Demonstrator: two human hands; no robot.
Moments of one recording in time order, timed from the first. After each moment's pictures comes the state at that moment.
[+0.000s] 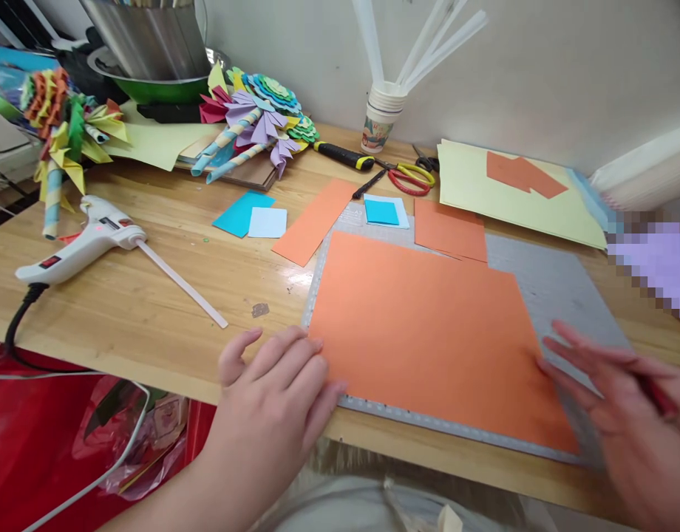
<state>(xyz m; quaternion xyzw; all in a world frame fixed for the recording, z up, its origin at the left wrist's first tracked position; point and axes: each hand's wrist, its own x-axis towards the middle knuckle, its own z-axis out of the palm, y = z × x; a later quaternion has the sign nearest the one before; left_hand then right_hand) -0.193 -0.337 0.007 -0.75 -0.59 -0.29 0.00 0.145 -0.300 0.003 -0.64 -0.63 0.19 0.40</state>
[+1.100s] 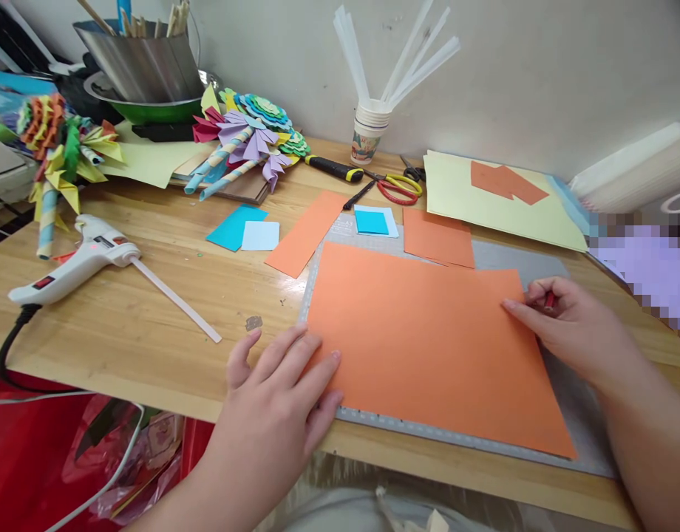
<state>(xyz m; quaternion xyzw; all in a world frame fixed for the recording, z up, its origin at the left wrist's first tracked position) -0.192 -0.330 0.003 -0.76 -0.59 -0.27 -0.01 0.155 -0.192 0.012 -0.71 -0.58 0.25 0.30</state>
